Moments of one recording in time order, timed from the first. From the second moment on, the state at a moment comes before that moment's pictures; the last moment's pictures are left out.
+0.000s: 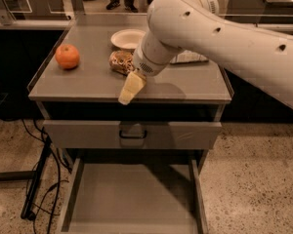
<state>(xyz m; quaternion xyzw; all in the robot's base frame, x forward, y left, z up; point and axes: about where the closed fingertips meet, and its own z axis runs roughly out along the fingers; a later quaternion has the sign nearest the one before) 0.634 0.024 0.863 -0.56 0.77 0.02 0.32</state>
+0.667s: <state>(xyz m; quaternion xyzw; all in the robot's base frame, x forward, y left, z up) 0.671 0.012 0.885 -0.56 0.76 -0.03 0.33</state>
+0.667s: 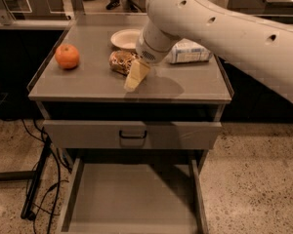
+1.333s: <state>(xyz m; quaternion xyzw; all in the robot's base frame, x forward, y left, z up) 0.691 0.024 0.887 -0.56 0.75 -0.04 0.35</state>
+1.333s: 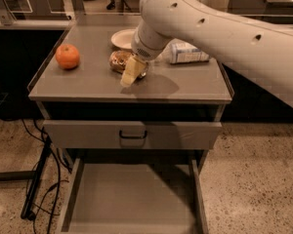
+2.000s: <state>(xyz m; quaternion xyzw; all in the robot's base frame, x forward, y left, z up) 0.735 0.027 0.856 -0.54 0.77 -0.02 0.34</state>
